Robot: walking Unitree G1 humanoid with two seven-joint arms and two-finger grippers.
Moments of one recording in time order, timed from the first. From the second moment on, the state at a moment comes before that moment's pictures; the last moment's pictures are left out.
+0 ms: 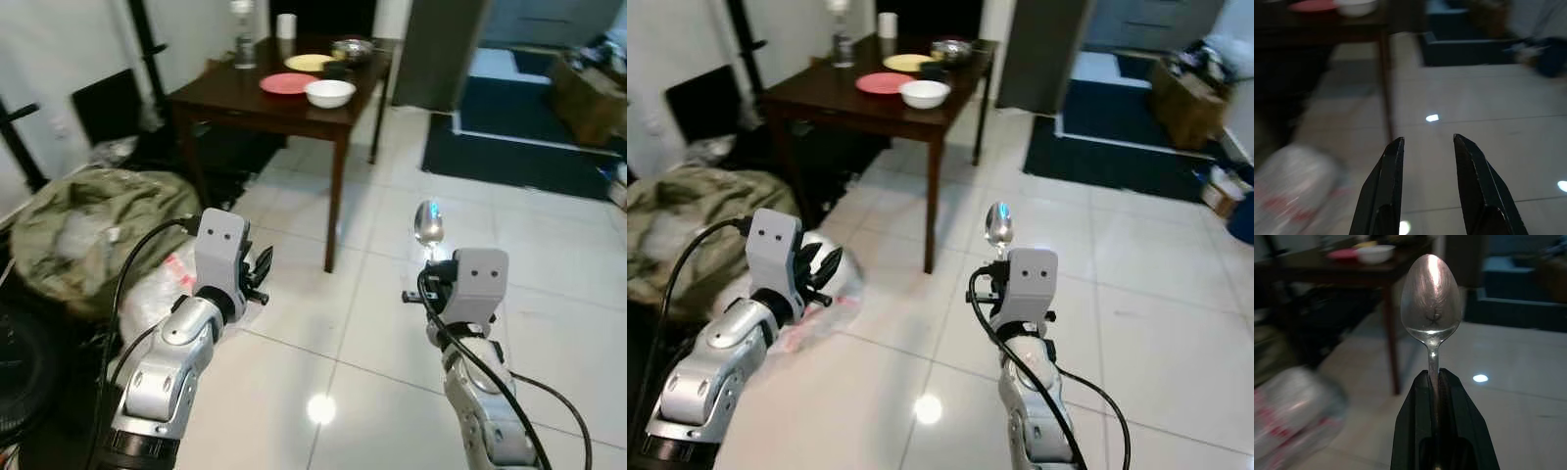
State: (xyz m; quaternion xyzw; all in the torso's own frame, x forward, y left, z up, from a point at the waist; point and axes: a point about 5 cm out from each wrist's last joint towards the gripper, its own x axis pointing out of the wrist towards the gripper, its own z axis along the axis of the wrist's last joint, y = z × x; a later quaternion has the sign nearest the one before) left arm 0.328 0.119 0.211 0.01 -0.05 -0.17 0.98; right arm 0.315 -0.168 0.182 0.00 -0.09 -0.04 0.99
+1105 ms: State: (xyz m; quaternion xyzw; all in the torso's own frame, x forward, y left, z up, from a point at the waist) left arm 0.334 0.128 0.203 0.03 -0.03 -0.14 0.99; right arm 0.316 -0.162 0.181 -0.01 -0.09 -0.03 1.00
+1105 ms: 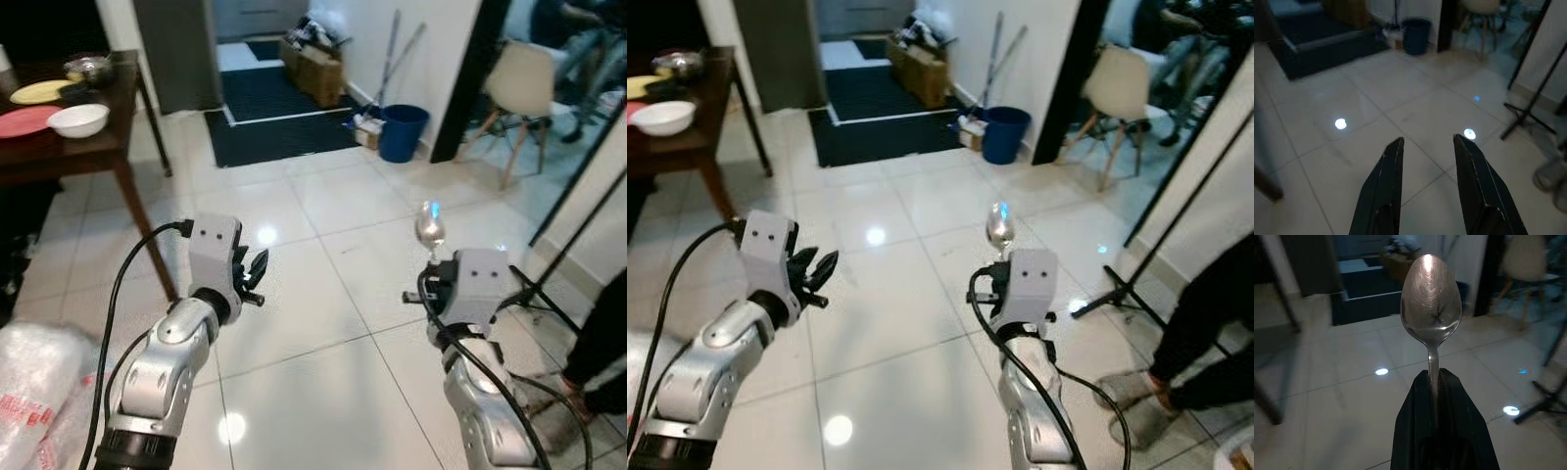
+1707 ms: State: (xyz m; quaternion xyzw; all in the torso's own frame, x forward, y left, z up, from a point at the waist) left arm 0.331 0.136 0.179 0.07 -0.01 -0.11 0.99; right arm 0.315 -0.123 0.168 -0.01 -0.09 0.04 1.00
